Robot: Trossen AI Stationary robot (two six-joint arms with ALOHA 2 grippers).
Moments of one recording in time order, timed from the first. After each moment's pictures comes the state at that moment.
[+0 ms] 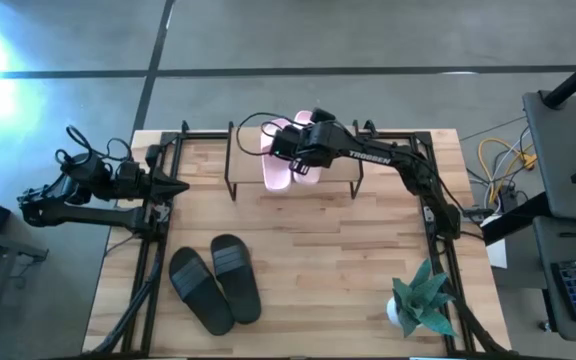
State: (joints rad) left arm 0.00 0.39 0.78 -0.38 0.00 0.00; right arm -0.22 2.17 2.25 -1.37 0.77 0.12
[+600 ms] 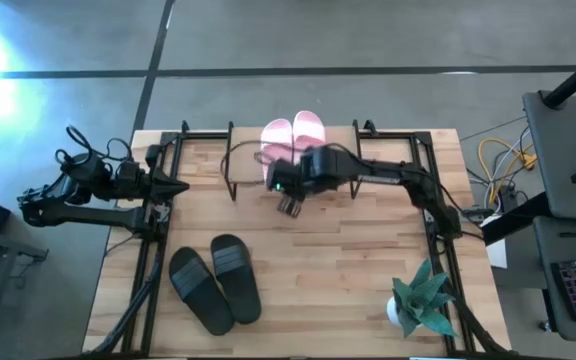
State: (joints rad) left arm 0.00 0.39 0.78 -0.38 0.00 0.00; right arm -0.01 2.15 2.35 -1.44 0.36 0.36
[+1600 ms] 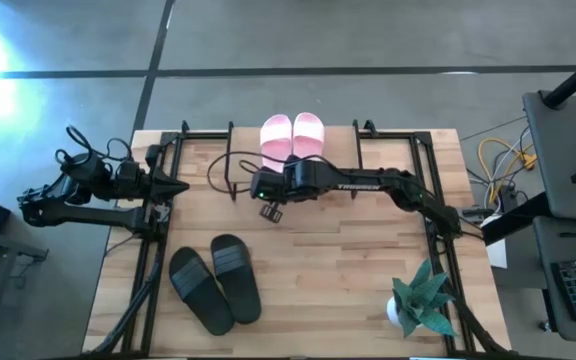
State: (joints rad) left arm 0.00 0.39 0.78 -0.38 0.00 0.00; right arm -0.02 2.27 2.35 -1.24 0.39 0.35
